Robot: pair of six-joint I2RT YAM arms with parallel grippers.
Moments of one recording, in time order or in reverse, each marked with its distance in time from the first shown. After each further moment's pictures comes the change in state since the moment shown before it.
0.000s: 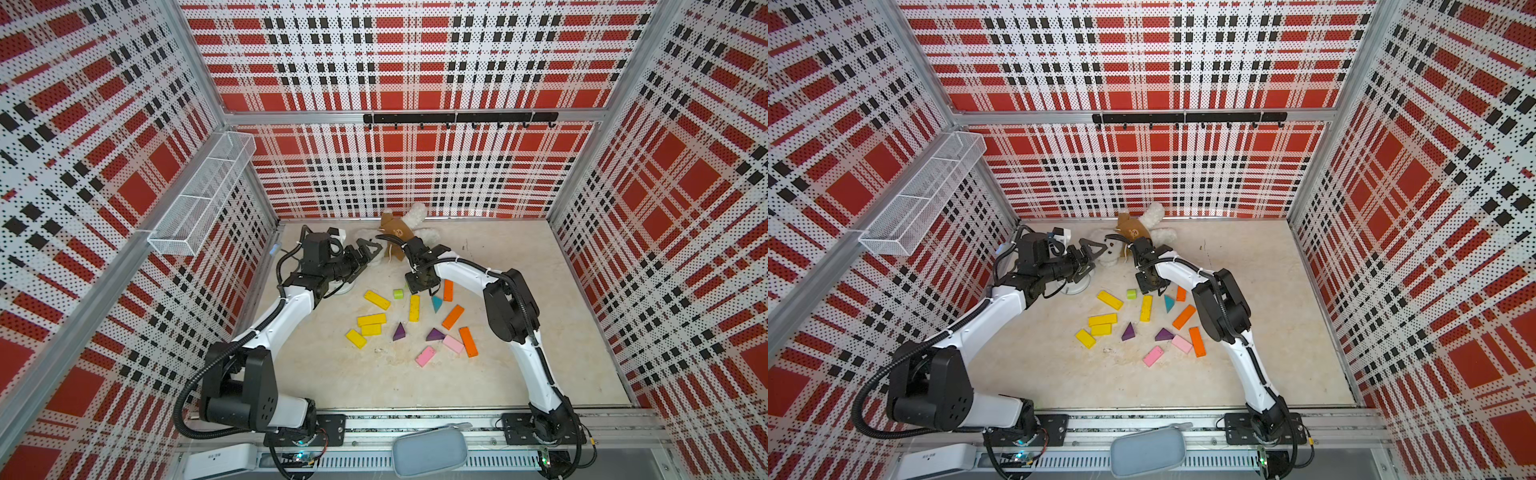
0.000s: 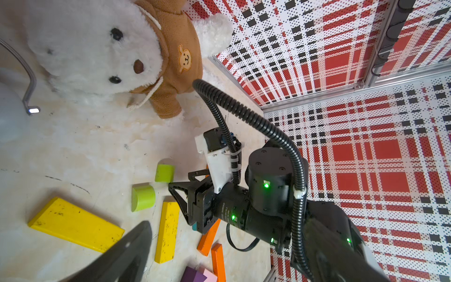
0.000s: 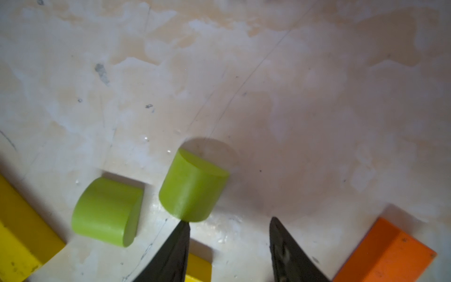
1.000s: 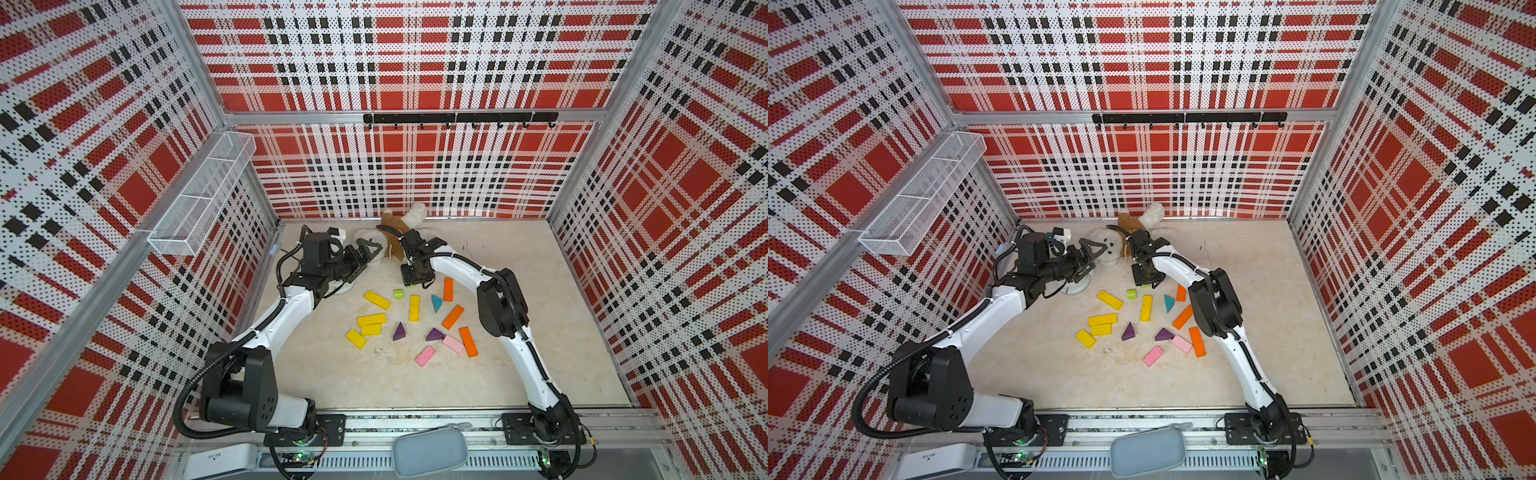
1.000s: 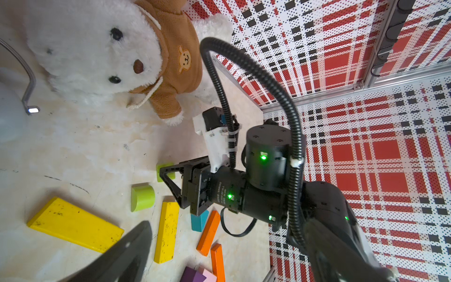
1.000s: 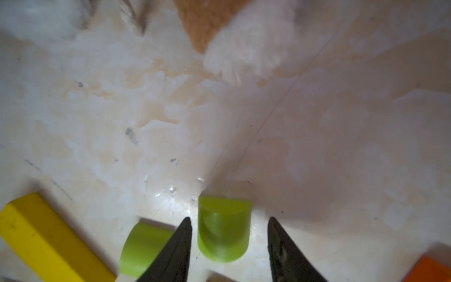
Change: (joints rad) left arm 0.003 0.000 0.000 0.001 0.000 -0.003; right arm -0.009 0.145 0.240 -0.090 -0.086 0.132
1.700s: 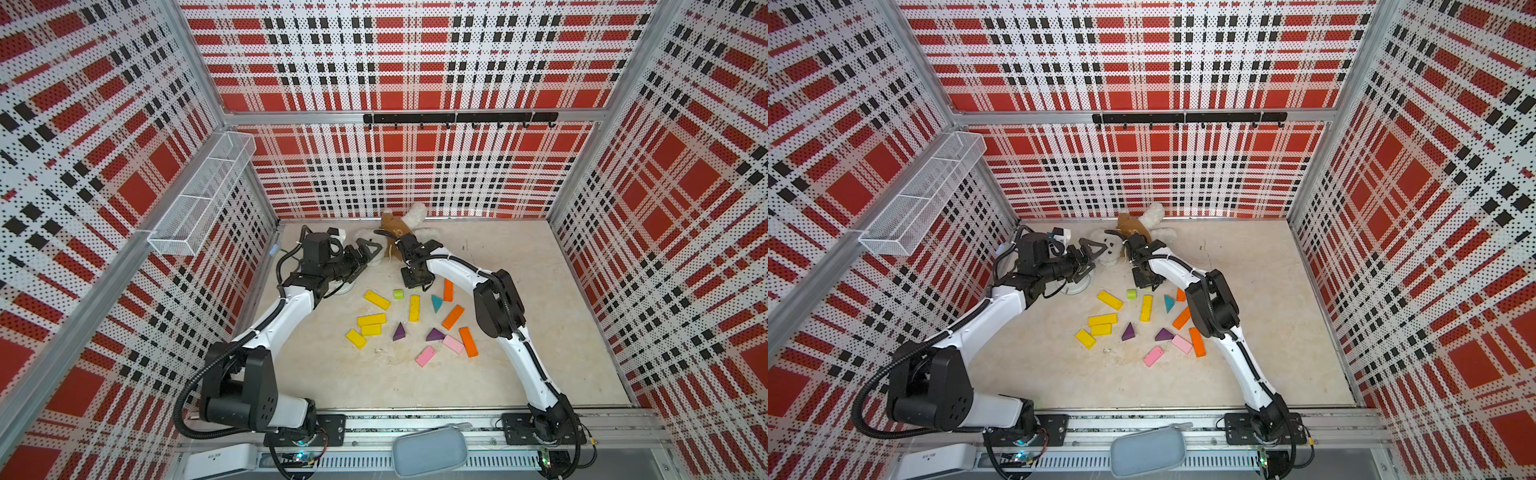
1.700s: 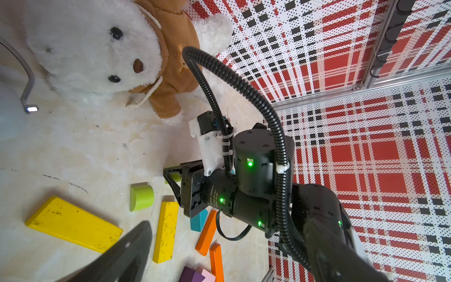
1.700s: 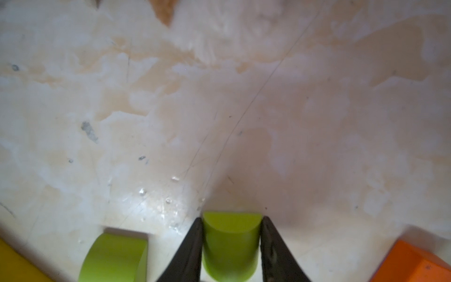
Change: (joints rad) left arm 0.000 0.000 0.000 0.002 0.003 -0.007; right arm 0.012 0.003 0.000 -0.037 0.108 -0.013
